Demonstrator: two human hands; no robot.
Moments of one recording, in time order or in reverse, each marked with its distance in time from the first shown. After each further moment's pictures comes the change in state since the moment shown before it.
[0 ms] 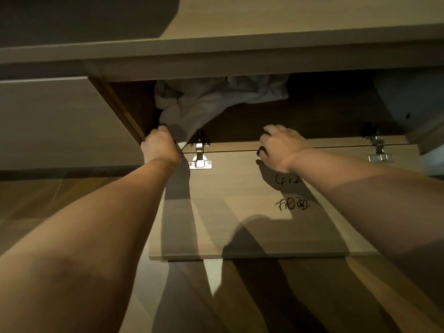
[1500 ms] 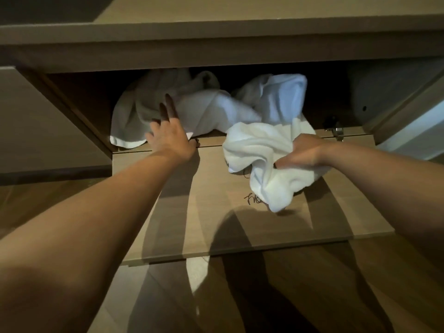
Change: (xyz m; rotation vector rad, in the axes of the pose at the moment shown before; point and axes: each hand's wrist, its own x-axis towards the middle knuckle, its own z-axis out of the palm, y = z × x) left_hand -0.019 0.087 0.032 0.132 -0.111 0.130; right_hand -0.052 0.111 0.009 0.441 -0.328 0.401
